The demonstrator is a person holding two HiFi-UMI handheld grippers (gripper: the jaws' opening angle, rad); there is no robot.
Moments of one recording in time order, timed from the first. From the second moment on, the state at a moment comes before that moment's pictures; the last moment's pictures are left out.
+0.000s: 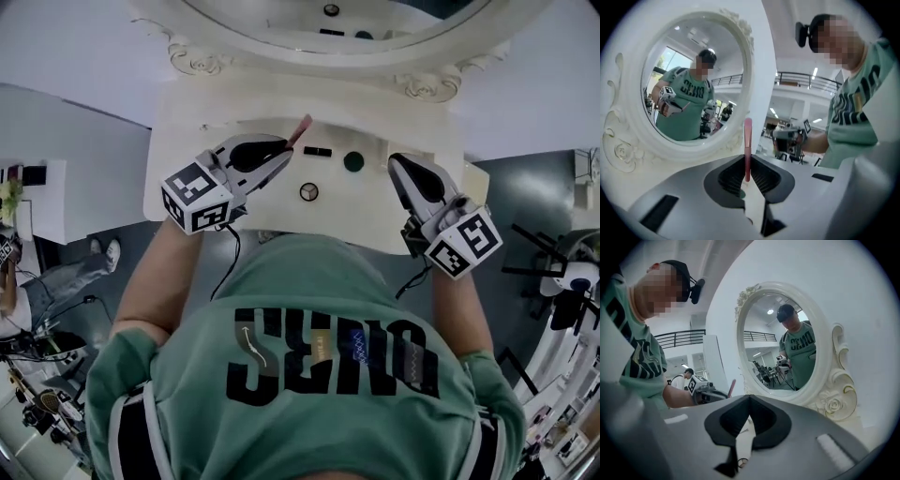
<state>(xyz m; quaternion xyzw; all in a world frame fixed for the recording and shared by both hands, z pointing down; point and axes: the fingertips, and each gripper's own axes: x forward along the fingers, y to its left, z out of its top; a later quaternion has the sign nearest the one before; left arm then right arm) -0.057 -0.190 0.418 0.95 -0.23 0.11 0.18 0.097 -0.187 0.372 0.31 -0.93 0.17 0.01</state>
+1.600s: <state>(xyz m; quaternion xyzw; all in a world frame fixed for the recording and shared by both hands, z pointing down) 0.221 -0.205 0.616 0.86 -0.05 0.51 0.04 0.340 -0.179 0.464 0.48 -0.85 0.20 -0.02</state>
